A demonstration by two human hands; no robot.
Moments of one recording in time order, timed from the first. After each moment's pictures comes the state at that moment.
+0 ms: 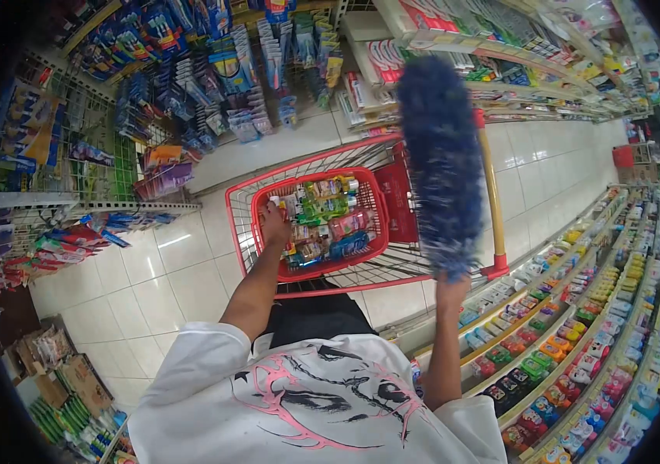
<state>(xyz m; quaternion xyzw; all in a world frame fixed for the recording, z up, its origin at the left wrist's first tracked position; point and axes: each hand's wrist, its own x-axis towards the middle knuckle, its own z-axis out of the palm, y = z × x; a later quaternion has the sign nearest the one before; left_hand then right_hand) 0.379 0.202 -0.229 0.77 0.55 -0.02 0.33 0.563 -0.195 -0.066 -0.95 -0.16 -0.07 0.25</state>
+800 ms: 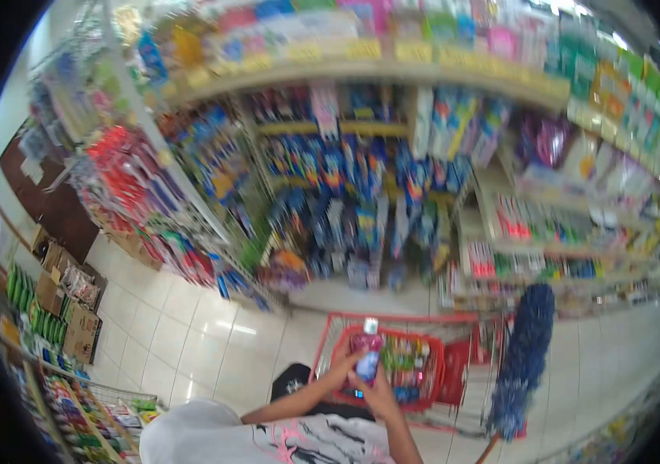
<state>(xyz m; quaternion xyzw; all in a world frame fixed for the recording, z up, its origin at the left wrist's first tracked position) 0.345 0.156 -0.031 0.56 0.35 0.31 0.68 0.432 0.047 0.067 -0.58 -0.36 0.49 0.55</state>
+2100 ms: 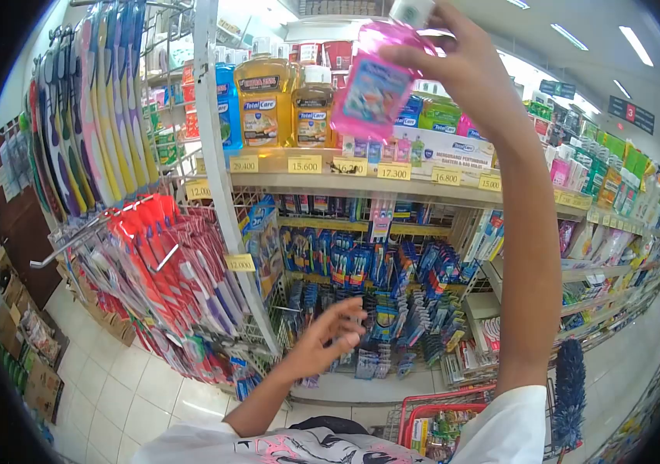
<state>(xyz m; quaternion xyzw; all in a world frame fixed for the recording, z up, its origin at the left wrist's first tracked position) 0.183 0.444 0.272 0.71 0.02 0.36 0.60 0.381 0.394 0.611 -0.42 -0.73 -0.16 0.52</state>
